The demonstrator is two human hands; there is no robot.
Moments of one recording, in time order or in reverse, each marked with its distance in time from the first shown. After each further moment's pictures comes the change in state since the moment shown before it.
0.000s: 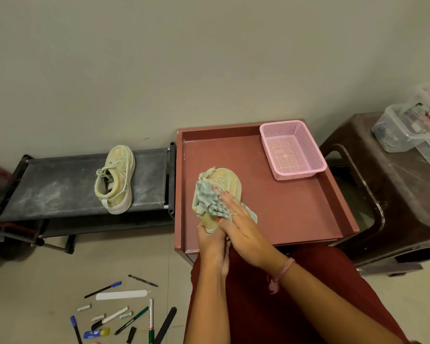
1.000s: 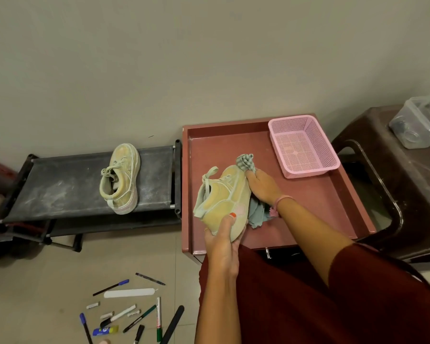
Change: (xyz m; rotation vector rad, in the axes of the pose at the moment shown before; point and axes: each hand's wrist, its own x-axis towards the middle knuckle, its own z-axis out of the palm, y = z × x) left_hand 0.004 0.004 0.000 -0.185 0.061 -0.073; right_hand 0.114 0.064 -0.052 -0.215 0.166 0.396
